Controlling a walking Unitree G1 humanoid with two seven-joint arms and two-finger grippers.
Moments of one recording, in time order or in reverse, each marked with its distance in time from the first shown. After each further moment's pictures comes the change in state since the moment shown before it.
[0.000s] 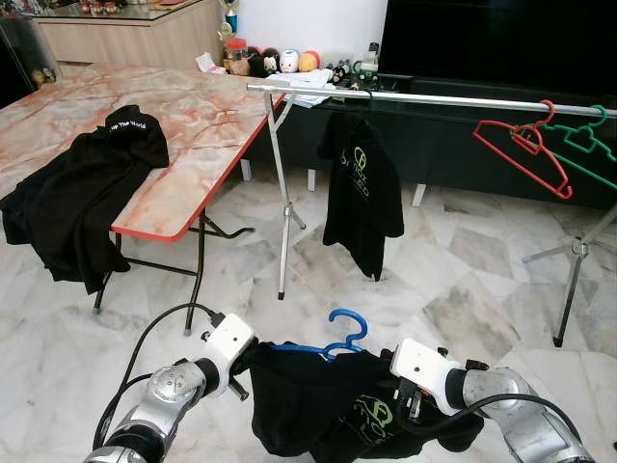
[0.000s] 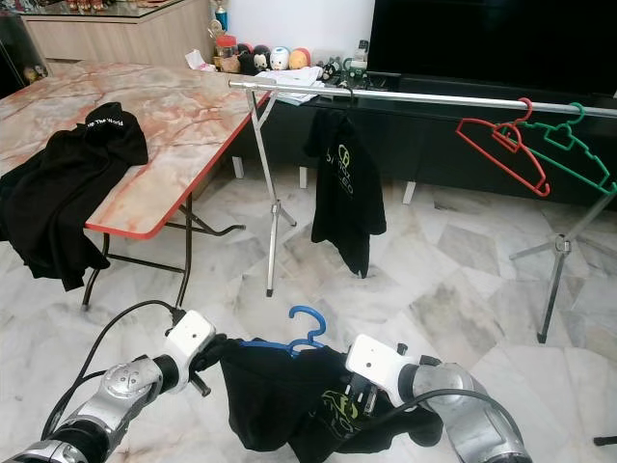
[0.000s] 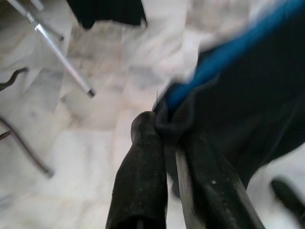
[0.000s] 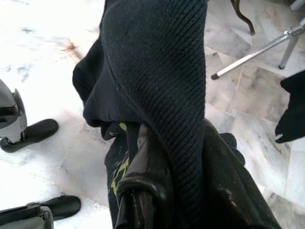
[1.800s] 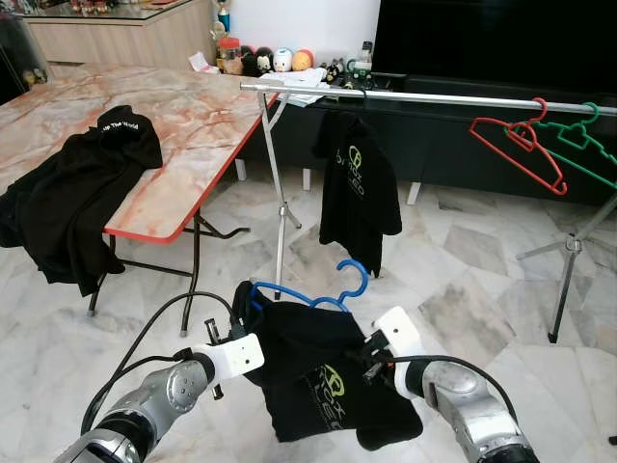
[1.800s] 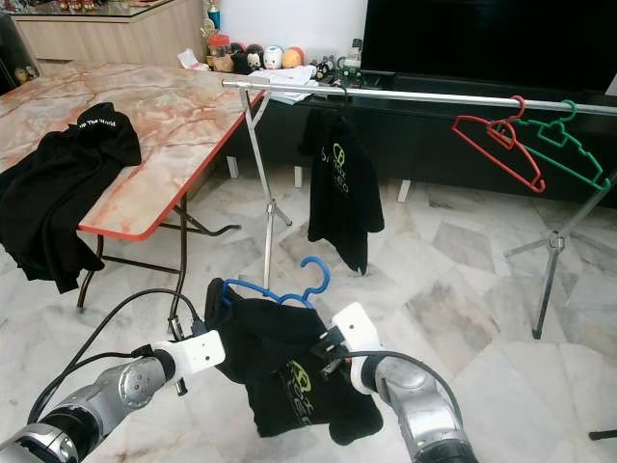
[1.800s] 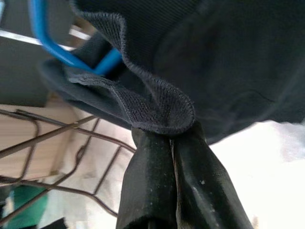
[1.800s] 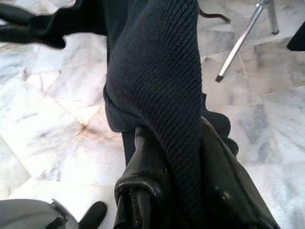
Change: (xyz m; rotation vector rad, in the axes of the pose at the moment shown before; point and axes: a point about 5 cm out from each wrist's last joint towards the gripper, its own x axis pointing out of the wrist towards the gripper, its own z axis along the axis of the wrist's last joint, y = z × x) left arm 0.005 0.006 0.009 0.601 0.060 0.131; right arm 0.040 0.012 0.029 0.514 -0.153 -0.069
